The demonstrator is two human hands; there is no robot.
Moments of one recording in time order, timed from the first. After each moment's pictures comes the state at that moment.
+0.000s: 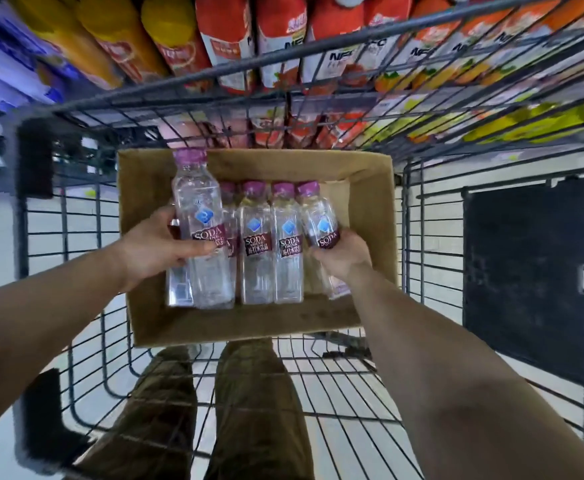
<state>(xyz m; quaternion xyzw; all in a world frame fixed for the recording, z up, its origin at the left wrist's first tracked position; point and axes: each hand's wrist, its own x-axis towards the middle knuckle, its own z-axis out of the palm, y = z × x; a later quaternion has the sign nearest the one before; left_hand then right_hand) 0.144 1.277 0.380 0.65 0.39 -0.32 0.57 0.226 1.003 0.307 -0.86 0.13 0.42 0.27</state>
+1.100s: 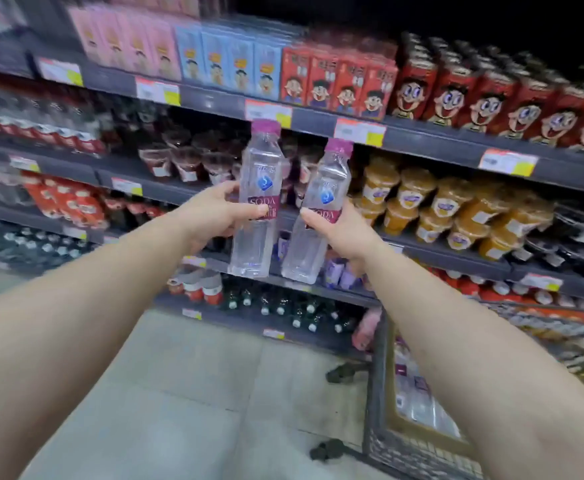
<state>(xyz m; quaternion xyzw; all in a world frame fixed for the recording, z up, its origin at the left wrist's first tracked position) -0.170 1.642 0.779 0.72 0.26 0.09 0.64 -0.022 1.471 0.754 -0.78 -0.28 0.23 0.51</state>
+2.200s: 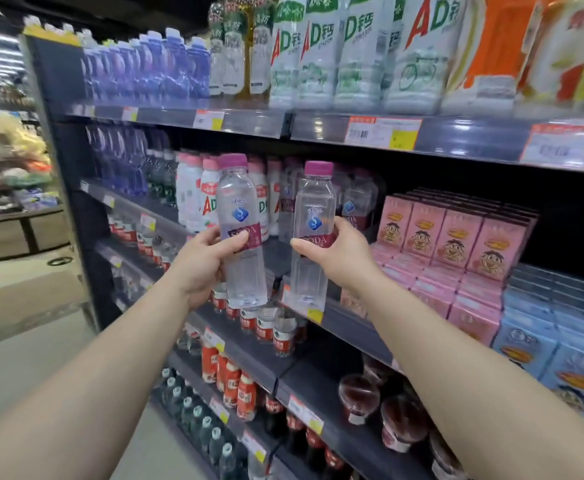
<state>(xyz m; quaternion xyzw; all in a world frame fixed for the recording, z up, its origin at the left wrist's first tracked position) -0.268 2.145 0.894 0.56 0.28 0.48 0.61 -0.065 2.053 0.922 -0.68 -0.55 0.13 0.48</state>
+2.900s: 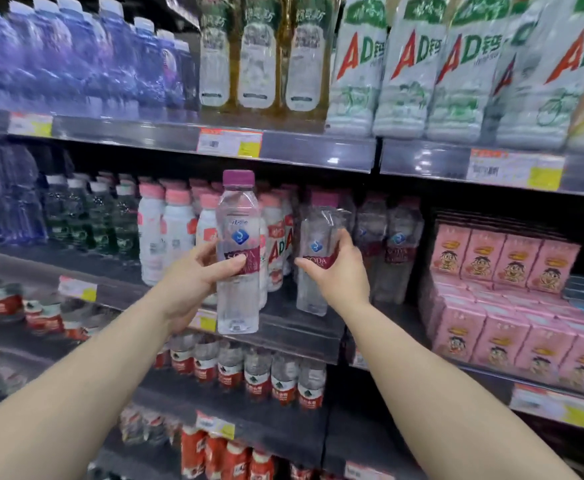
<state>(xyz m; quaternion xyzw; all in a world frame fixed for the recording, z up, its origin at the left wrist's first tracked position) -0.323 2.374 0.909 0.67 0.15 0.32 0.65 -0.141 2.235 0.906 -0.81 -0.32 -0.07 0.48</state>
